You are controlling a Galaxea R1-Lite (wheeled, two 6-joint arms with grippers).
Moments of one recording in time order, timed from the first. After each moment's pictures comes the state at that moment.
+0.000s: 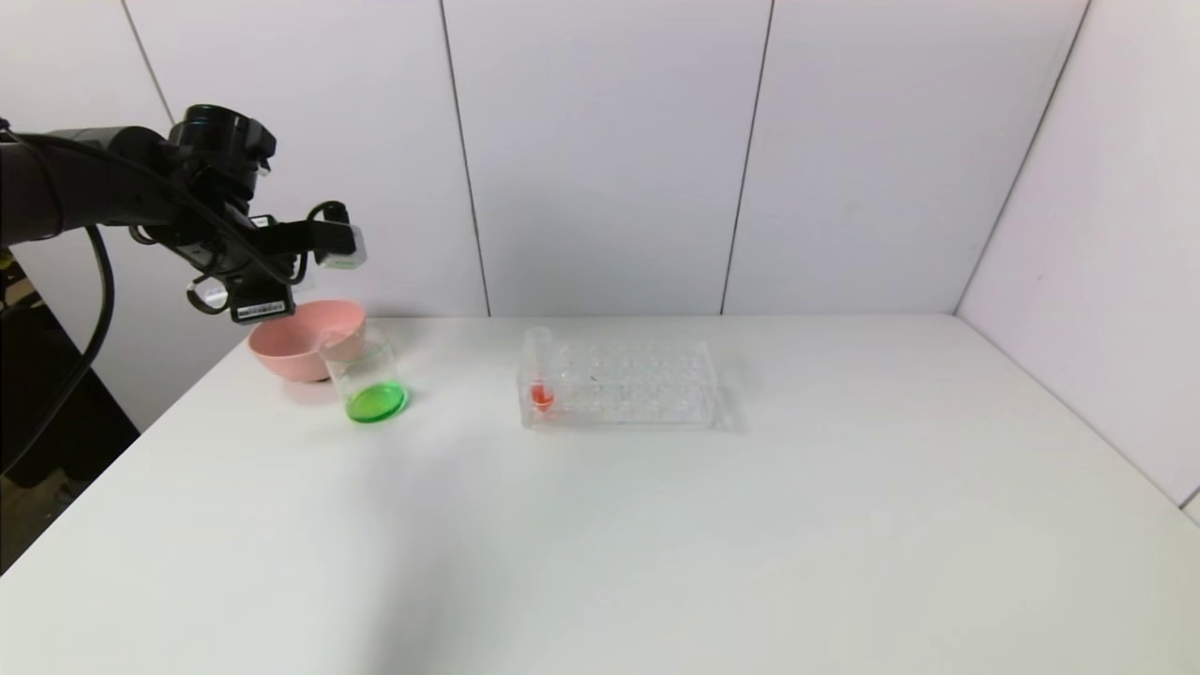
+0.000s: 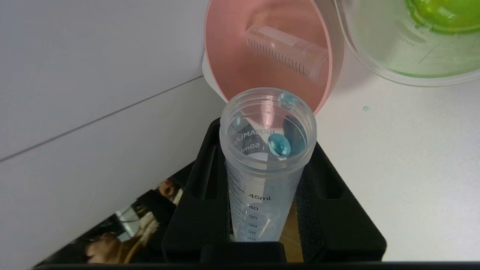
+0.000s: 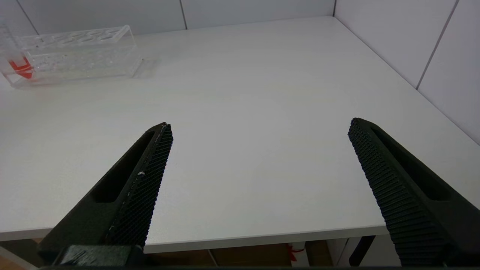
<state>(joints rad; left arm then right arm) 0.04 2.11 -2.02 0.61 0.19 1.25 0.00 0.00 0.00 0.00 -0.04 0.09</state>
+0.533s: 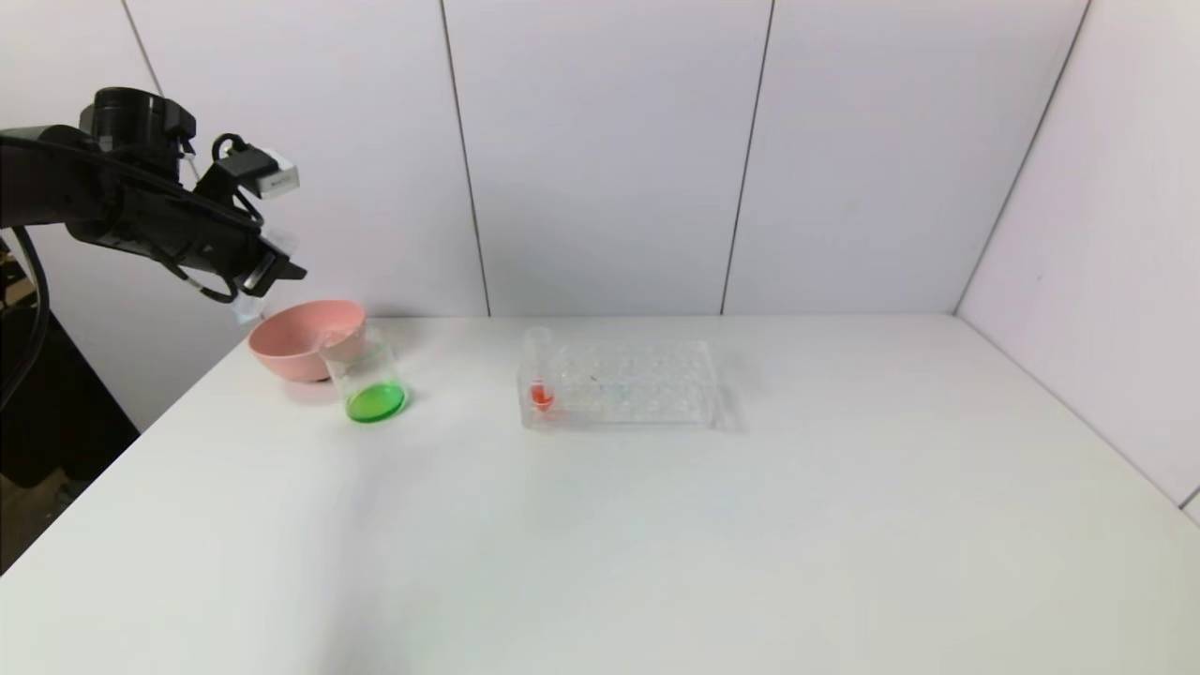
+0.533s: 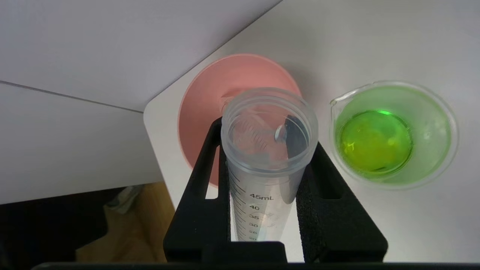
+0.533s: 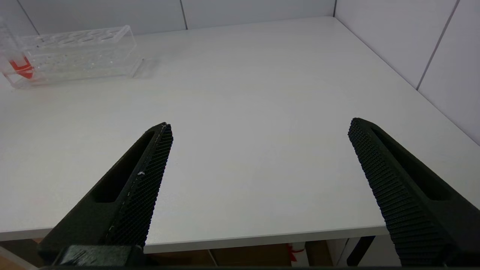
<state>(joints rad) 0.17 2.09 -2.00 0.49 -0.24 0.66 0.00 0.00 0.00 0.00 -0.04 0.09</state>
